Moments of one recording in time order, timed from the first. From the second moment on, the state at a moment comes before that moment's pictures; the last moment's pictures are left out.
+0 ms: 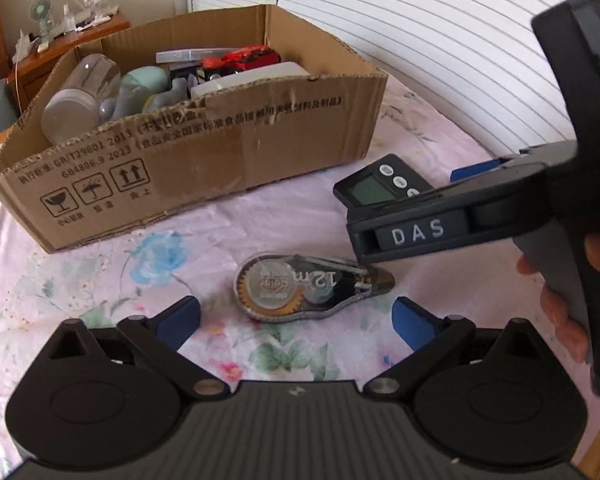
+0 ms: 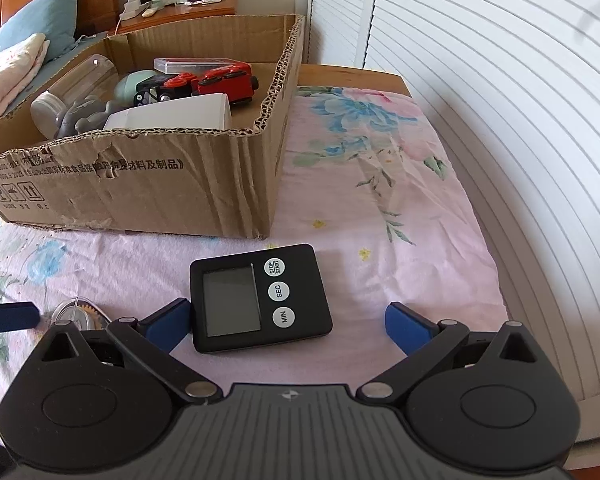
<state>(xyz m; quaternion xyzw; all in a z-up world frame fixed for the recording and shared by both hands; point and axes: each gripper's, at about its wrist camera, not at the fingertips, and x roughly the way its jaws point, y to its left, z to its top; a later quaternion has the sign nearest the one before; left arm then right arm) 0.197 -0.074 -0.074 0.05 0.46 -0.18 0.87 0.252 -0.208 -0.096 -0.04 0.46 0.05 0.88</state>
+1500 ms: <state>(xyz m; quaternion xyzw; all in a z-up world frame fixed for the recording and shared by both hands) 0.193 -0.006 -0.078 0.06 0.44 -0.15 0.89 0.240 -0.192 -0.094 -0.08 0.43 0.13 0.89</state>
